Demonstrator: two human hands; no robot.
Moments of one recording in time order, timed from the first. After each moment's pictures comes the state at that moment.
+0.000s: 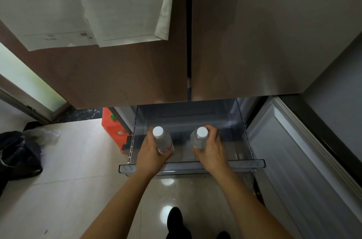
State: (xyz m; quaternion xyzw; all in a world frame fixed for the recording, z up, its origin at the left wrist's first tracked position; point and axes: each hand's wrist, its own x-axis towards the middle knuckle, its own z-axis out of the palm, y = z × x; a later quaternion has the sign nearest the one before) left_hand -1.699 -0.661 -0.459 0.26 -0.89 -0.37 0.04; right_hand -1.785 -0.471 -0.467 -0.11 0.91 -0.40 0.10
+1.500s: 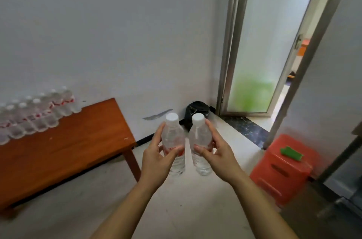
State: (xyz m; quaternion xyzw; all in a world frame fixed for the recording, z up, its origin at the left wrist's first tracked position) left_hand -1.122 -0.763 -0.292 0.48 -0.62 -0.34 0.51; right_hand -1.320 -0.761 -0.302 -0.62 0.49 -0.49 0.36
